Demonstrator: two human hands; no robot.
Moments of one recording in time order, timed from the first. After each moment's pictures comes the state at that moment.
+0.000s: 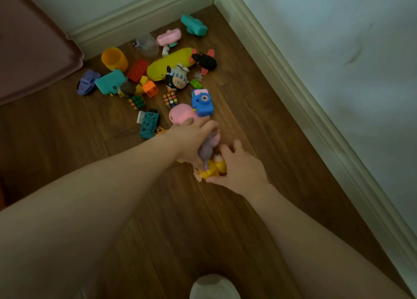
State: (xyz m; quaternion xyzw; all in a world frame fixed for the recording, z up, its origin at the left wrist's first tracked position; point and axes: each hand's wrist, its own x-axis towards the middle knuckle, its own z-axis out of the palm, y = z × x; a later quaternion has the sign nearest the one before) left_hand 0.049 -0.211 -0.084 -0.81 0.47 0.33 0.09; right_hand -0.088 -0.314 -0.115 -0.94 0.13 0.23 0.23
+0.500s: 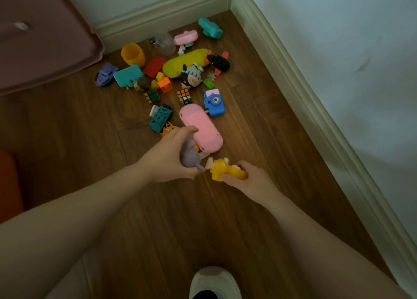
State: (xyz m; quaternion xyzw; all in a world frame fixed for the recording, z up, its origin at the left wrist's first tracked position) left_hand 0.019 -0.128 -0.071 -0.86 0.32 0.32 -0.24; right_hand -0.123 -0.315 -0.118 -0.79 0.27 0.26 0.48
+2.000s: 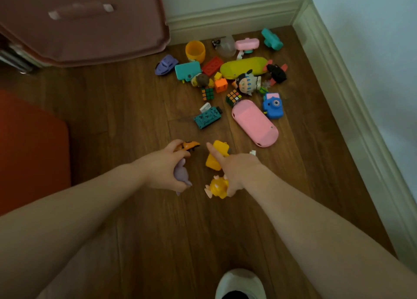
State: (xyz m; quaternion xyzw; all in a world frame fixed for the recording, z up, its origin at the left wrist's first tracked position) left_hand 0.033 -0.010 -0.066 -0.86 0.28 0.43 -0.06; right_hand -0.012 -0.204 -0.091 -0.88 -0.12 0.46 0.02
